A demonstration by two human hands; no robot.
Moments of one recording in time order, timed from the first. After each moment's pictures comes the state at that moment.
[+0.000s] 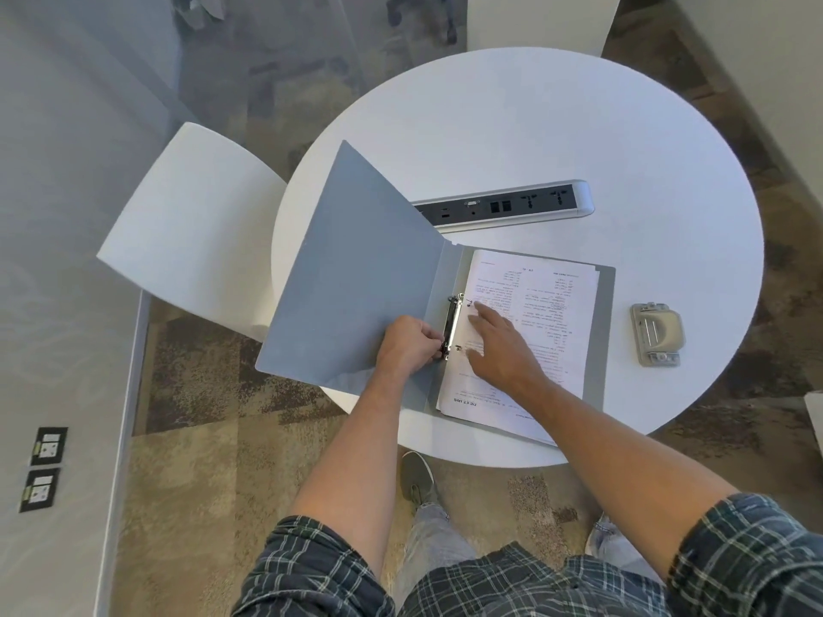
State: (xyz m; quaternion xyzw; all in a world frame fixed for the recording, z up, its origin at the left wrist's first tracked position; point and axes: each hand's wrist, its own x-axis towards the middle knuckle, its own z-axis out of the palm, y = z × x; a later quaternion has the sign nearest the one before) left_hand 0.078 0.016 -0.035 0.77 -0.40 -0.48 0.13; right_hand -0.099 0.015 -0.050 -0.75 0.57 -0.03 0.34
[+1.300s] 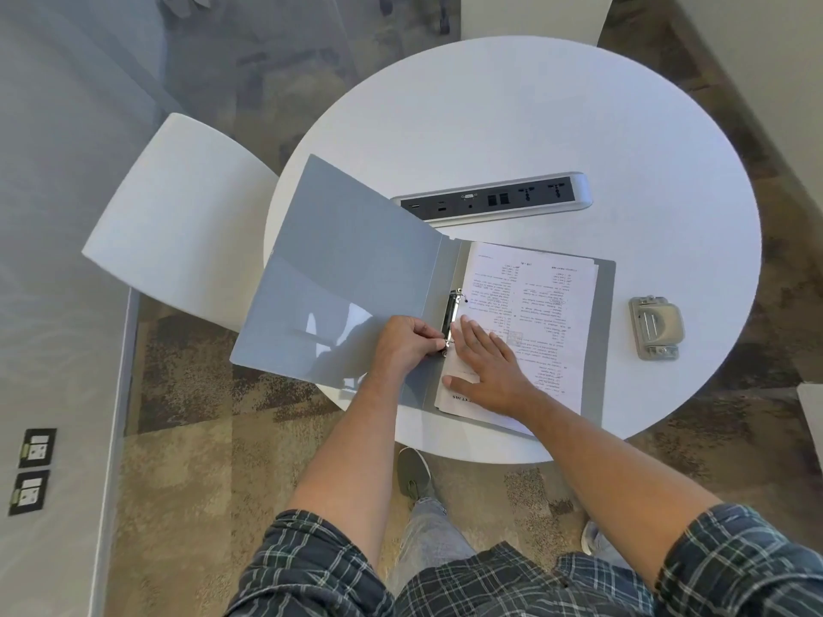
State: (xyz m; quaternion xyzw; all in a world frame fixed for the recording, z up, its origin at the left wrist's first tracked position) left_hand 0.088 0.023 -0.045 0.74 -0.38 -0.52 0.21; right_hand -0.103 0.045 -0.099 -0.80 0.47 0.00 0.36
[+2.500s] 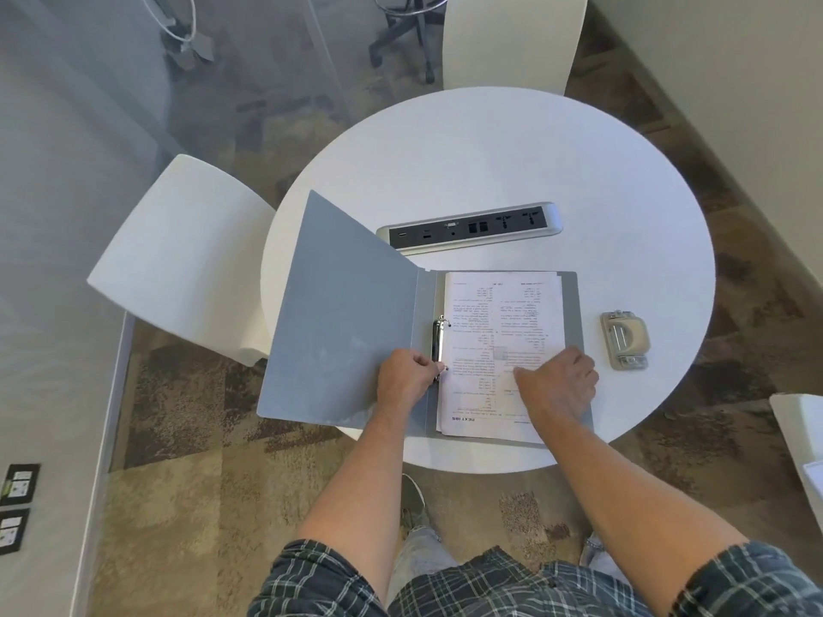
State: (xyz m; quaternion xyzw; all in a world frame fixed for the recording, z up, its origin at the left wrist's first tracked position) left_hand 0.058 0.049 -0.037 0.79 -0.42 -0.43 0.15; right_hand -0.155 0.051 -0.049 -0.42 0.87 -0.06 0.25
